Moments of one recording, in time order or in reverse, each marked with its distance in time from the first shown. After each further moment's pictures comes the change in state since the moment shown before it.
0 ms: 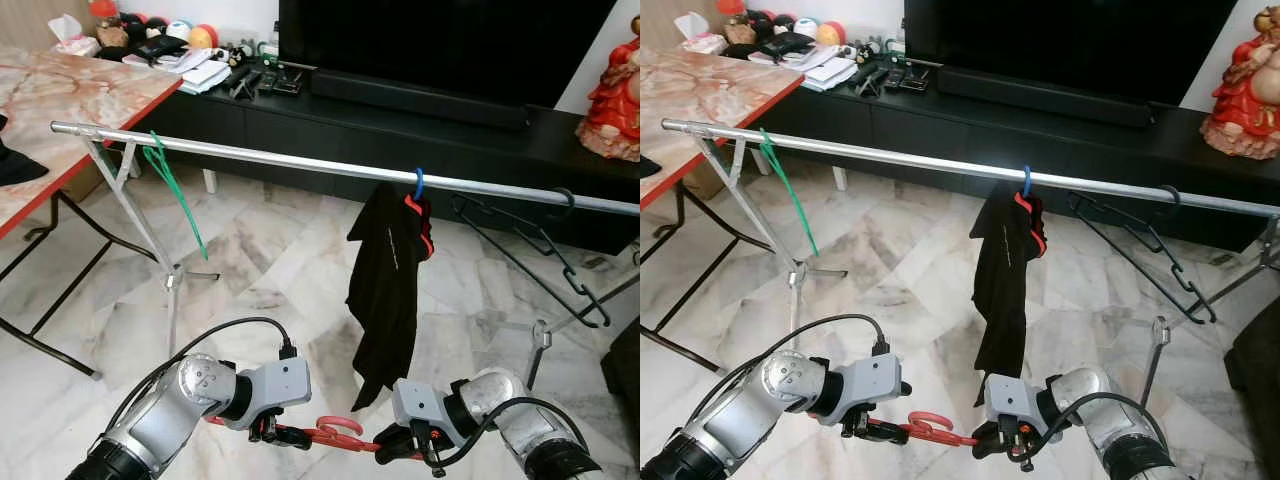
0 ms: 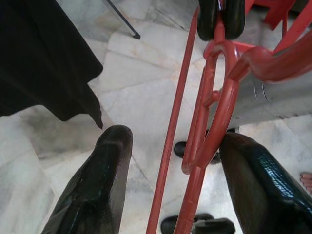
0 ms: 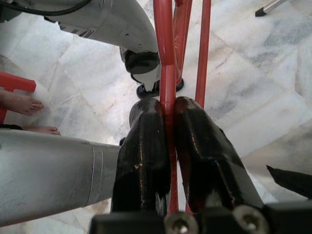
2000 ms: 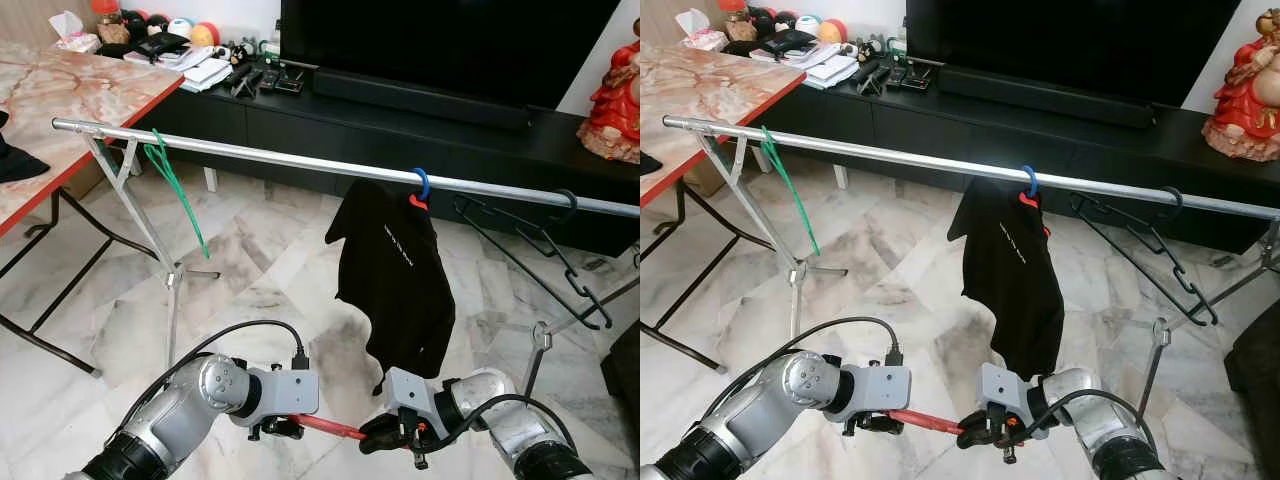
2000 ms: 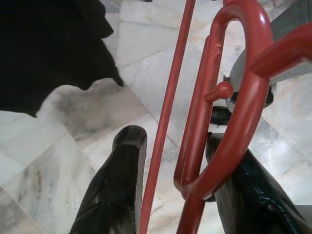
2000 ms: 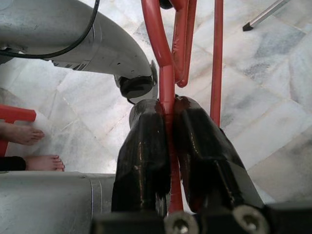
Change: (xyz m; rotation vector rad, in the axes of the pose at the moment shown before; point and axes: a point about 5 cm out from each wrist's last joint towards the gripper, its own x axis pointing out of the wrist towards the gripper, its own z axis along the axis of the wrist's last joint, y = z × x) left arm 0.017 0.004 0.000 0.192 0.156 0.053; right arm 0.008 -0.003 0.008 0.079 -0.091 -0.051
